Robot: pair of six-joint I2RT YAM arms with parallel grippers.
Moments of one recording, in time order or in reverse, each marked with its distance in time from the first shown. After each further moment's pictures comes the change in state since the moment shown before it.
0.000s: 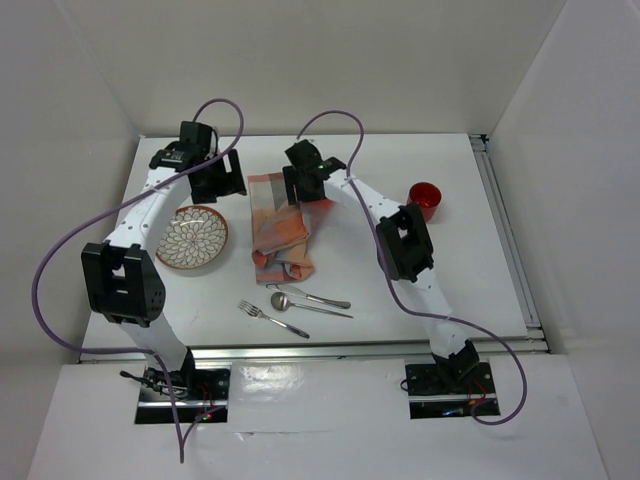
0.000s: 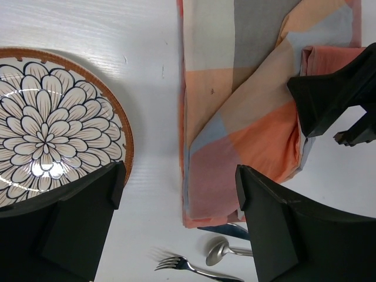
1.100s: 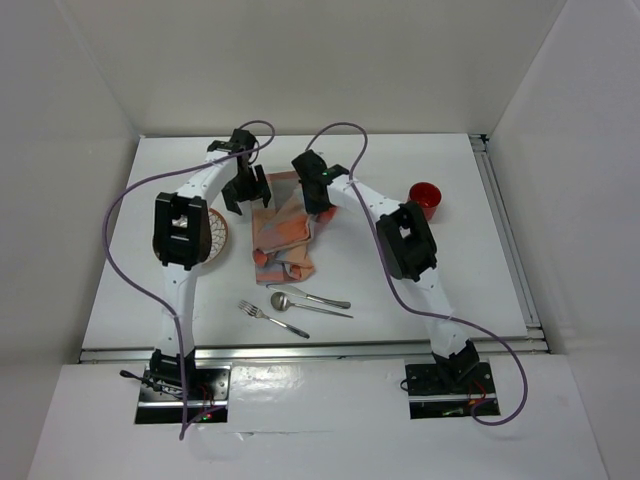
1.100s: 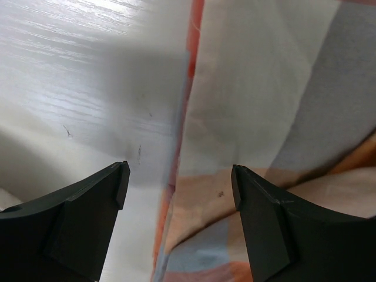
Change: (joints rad) left arm -0.062 0.659 0.511 -0.187 -0.094 -0.160; right arm -0.020 -0.015 -0.134 0.008 0.020 0.013
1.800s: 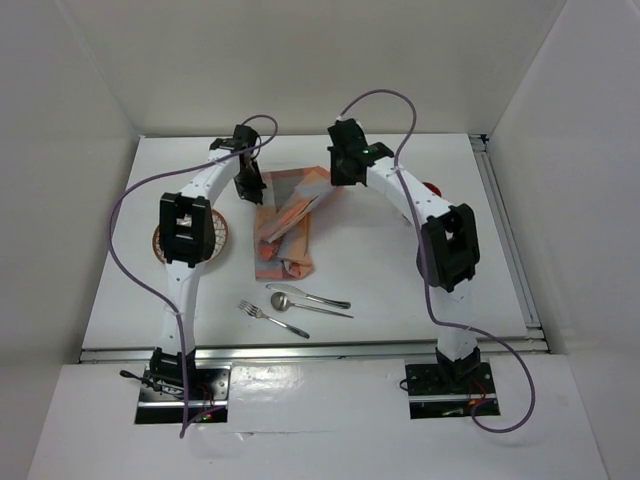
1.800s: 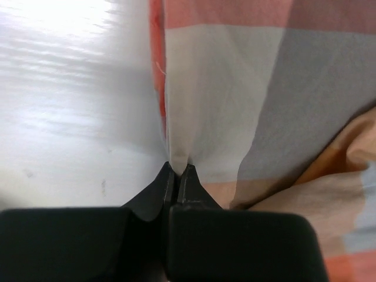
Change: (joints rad) left arm 0.000 0.088 0.116 0.033 0.081 0.012; right arm -0.105 -0.289 -0.127 0.010 -0.032 -0.004
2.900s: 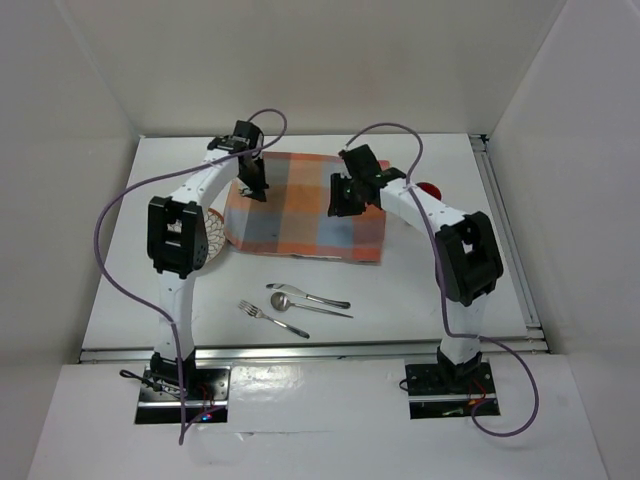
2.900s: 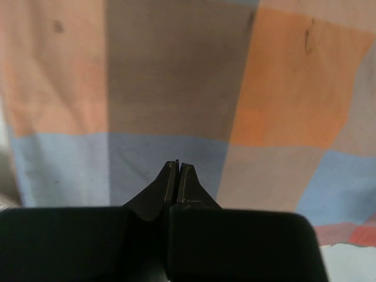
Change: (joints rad) left arm -0.034 -0.226 -0.197 0.072 0.008 0.143; right arm -0.040 -0.228 -0.420 0.167 -0.332 0.024
